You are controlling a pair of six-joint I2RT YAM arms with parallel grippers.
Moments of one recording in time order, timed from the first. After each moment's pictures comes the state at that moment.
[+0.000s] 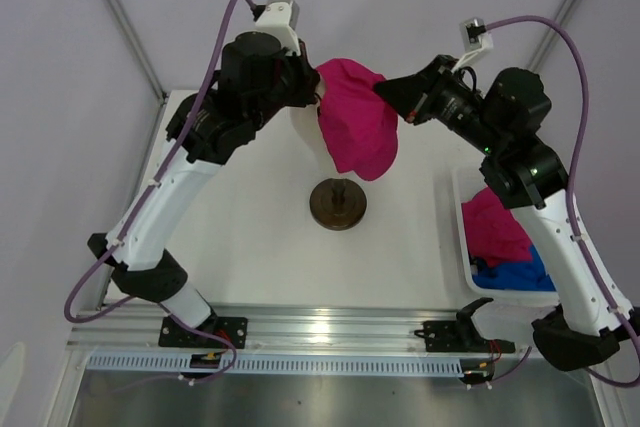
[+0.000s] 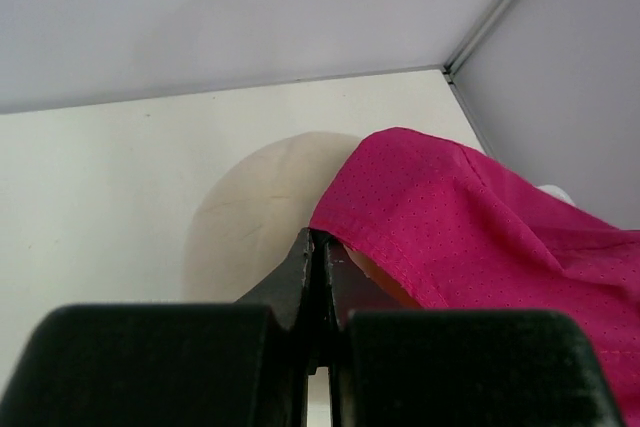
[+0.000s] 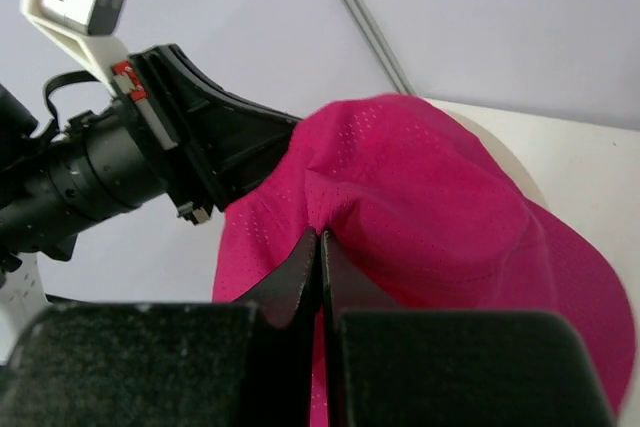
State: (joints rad) left arm -0.78 1.63 2.25 -0.85 -0.34 -0.36; right arm 0.49 1.19 1.64 -0.34 -0.31 0.61
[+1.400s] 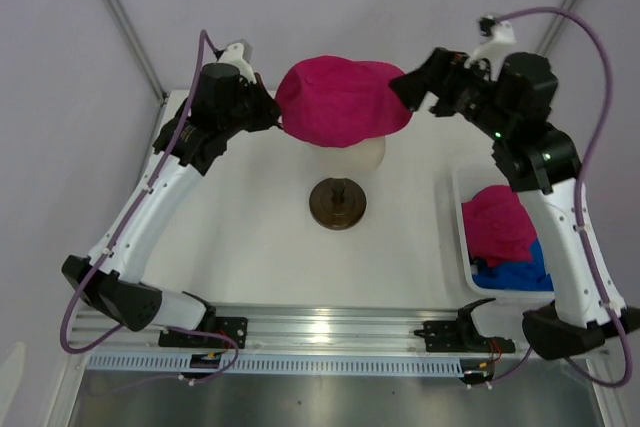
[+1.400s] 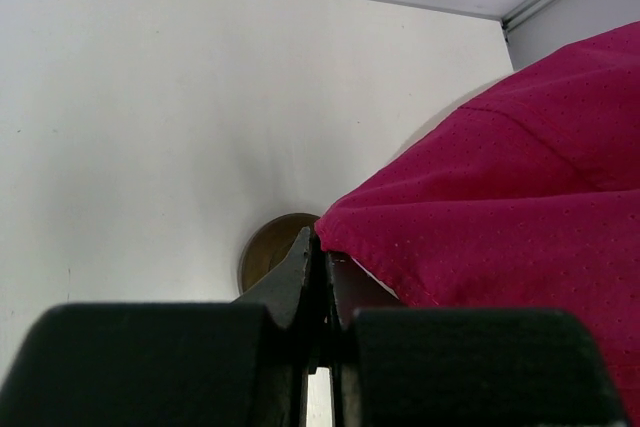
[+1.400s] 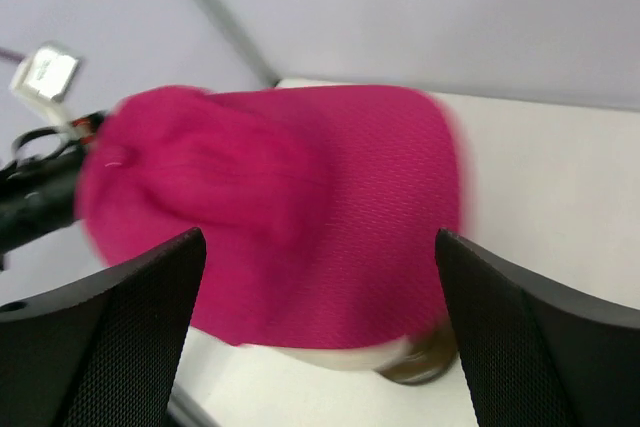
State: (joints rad) left arm -0.44 1.39 1.61 -0.62 -0.03 -0.49; right arm 0.43 1.32 1.84 -0.62 -0.19 0.42
